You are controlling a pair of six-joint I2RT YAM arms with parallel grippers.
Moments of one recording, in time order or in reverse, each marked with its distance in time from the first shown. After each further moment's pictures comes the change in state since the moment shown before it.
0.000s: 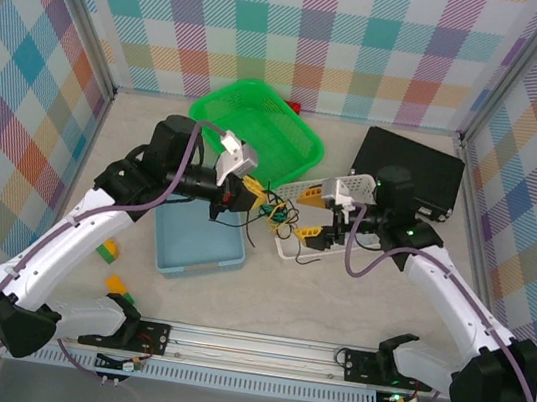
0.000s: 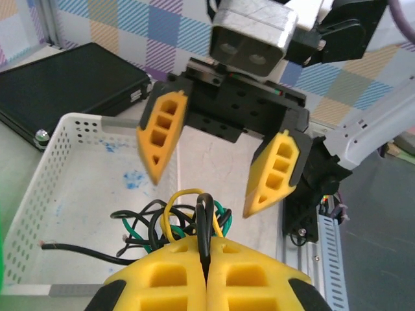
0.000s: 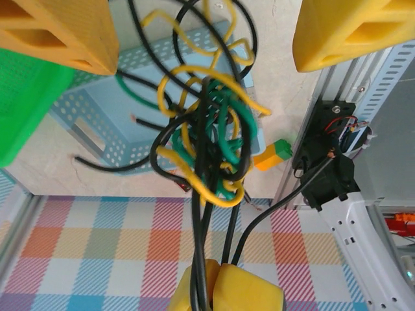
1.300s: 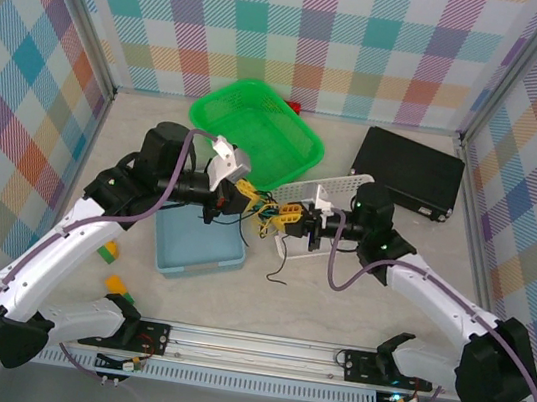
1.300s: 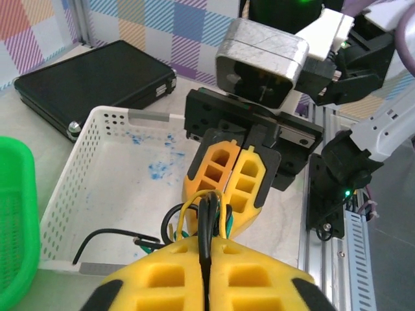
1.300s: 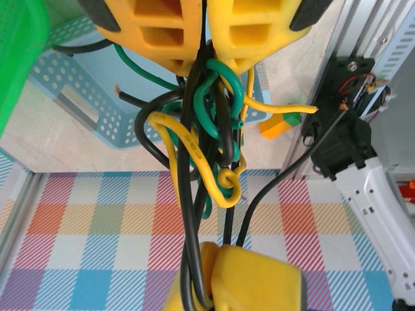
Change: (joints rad) left arm -0.001 -0.067 -0.047 0.006 -0.107 0.015; right arm 0.146 0.018 -0.182 0.522 0.167 0.335
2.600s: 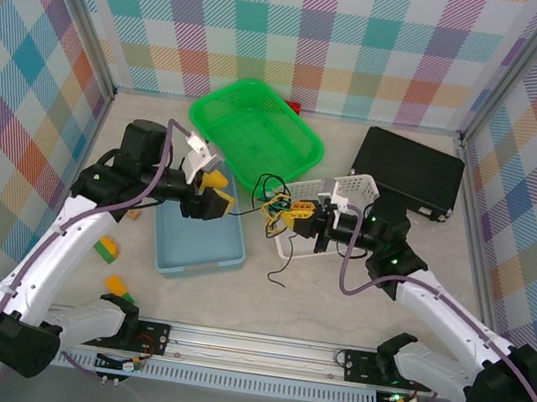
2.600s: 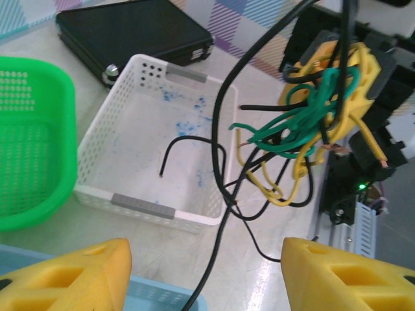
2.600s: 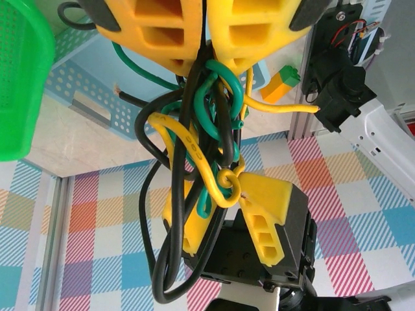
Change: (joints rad) left arm 0.256 -0.019 -0.058 -0.134 0.143 0.055; right arm 0.000 -0.133 -0.063 0.061 0.098 0.245
